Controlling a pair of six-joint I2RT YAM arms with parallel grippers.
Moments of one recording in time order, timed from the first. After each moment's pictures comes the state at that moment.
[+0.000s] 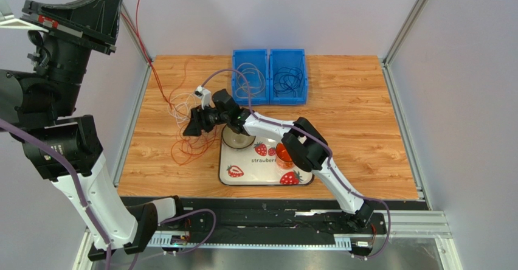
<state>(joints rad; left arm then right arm) 0.18 1.25 2.33 -0.42 0.48 -0.68 0.92 2.47 1.97 0.19 -0.56 0.56</state>
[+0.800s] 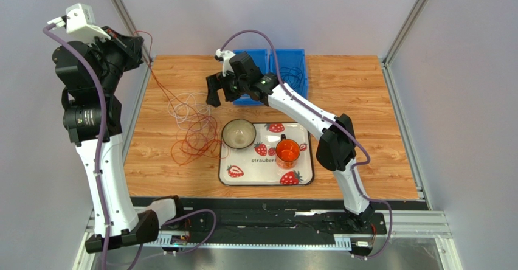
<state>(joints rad) 0.18 1.15 1.81 -0.61 0.23 -0.40 0.81 2.18 2.15 -0.50 -0.25 0.30</state>
